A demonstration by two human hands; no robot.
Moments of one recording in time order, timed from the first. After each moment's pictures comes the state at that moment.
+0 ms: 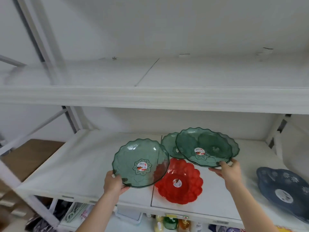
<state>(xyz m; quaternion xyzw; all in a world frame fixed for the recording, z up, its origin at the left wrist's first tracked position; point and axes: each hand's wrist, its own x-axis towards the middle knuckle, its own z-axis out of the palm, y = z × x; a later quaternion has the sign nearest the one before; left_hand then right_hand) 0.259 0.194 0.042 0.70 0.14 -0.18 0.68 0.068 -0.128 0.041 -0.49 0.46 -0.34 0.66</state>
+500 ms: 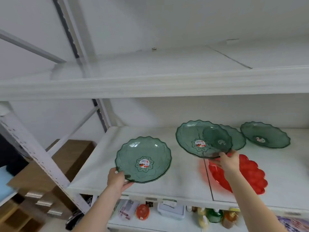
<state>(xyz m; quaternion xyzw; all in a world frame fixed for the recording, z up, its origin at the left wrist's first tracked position) 0.402 0.388 0.056 0.68 0.12 -0.22 0.68 0.235 0.056 0.019 -0.51 0.49 -0.31 0.63</state>
